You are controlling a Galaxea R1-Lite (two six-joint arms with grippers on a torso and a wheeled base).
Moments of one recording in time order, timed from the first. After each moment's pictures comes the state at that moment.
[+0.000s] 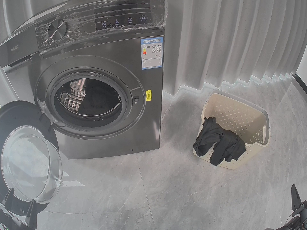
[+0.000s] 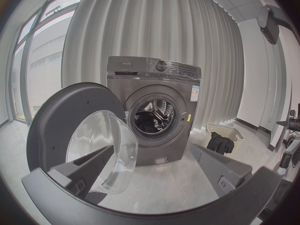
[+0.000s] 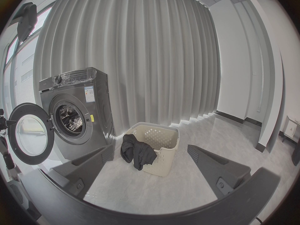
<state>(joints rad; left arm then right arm) 0.00 0.01 -0.02 -0.06 -0.01 -0.06 0.00 0.01 -0.02 -0.07 -0.07 0.04</state>
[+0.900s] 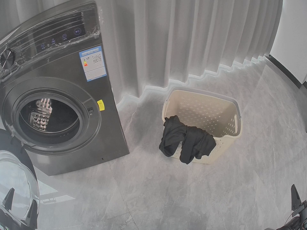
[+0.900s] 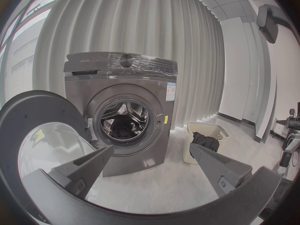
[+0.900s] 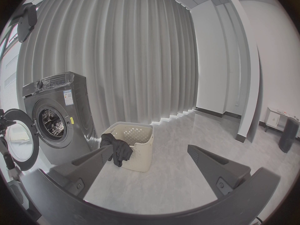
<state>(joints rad) 0.00 0.01 -0.02 -0.06 -0.02 -0.06 0.01 0.02 -0.02 -0.07 -0.07 0.04</state>
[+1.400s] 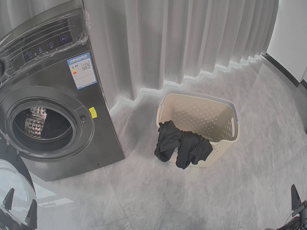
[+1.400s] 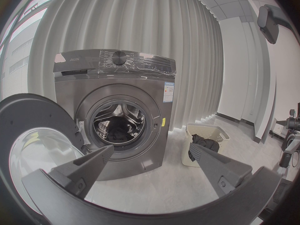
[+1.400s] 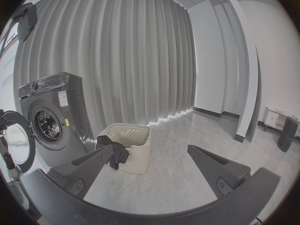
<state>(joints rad) 0.00 0.02 -0.02 -0.06 -0.02 -0.06 0.00 0.02 -0.02 -0.07 -0.07 0.04</state>
